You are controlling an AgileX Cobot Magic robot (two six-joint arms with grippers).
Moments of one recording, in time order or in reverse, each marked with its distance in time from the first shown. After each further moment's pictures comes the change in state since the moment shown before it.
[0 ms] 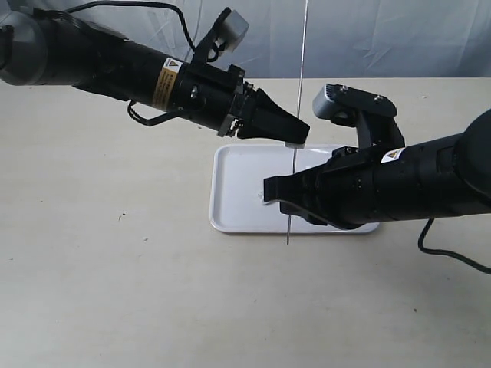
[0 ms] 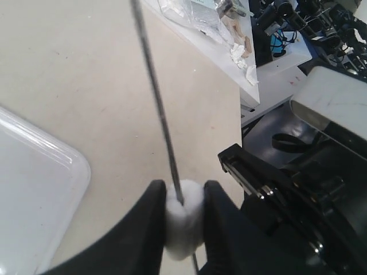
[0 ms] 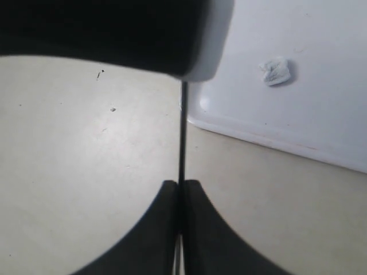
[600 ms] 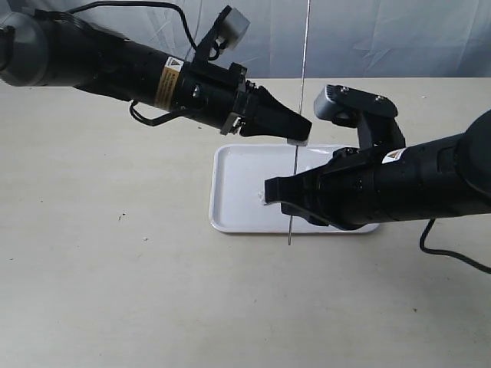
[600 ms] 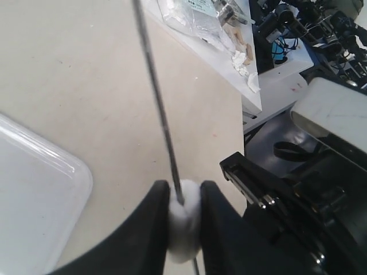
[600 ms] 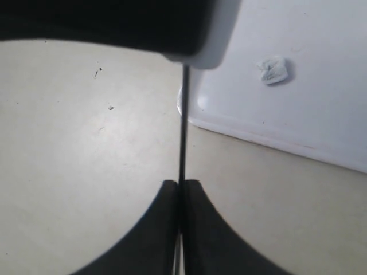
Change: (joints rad) left arm -0.004 0.000 0.002 -0.028 0.018 0.017; right arm 0.000 0.000 0.002 0.000 0.009 -0.008
